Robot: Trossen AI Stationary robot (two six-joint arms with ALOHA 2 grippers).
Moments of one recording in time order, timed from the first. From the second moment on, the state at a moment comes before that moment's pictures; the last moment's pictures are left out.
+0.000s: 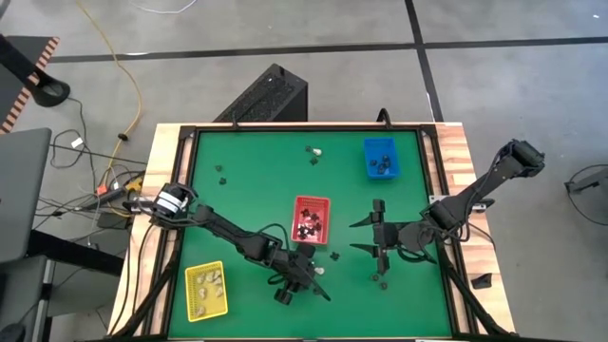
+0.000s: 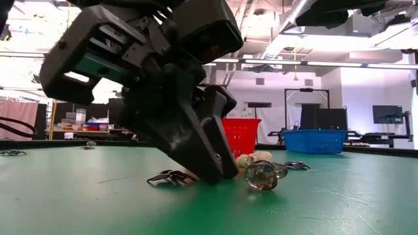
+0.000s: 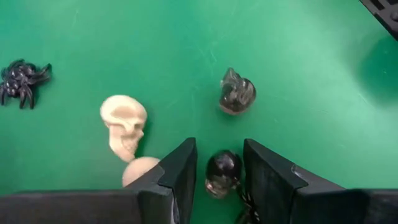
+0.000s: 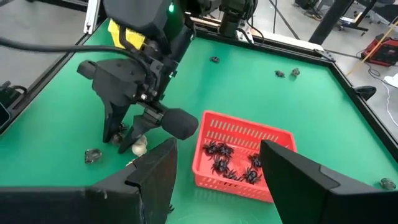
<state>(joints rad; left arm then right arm) -0.36 2.04 1.16 0.11 0.09 0.02 0.59 1.07 0.69 -0.05 0.60 0.05</state>
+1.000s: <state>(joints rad) 0.00 1.69 1.15 0.32 0.18 0.28 0.59 1.02 0.70 -0.24 0.61 0.10</state>
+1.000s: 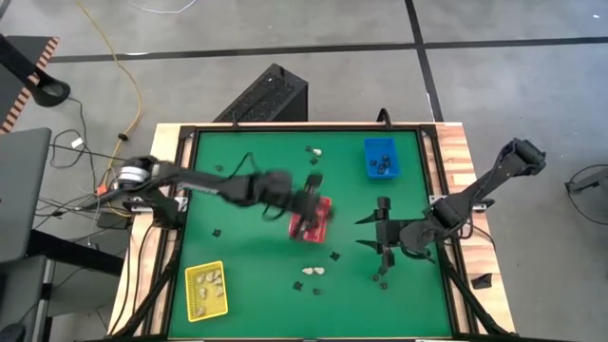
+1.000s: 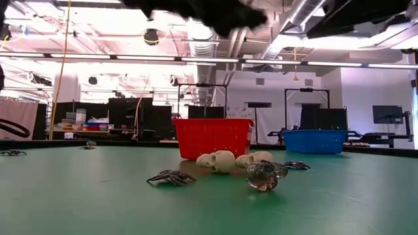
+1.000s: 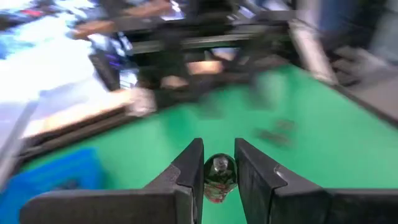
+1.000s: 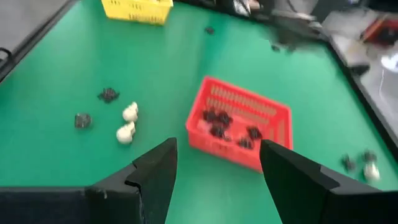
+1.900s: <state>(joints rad) 0.33 2.67 2.35 0.08 0.02 -0.21 0.71 0.78 0.73 -0.71 0.84 0.52</state>
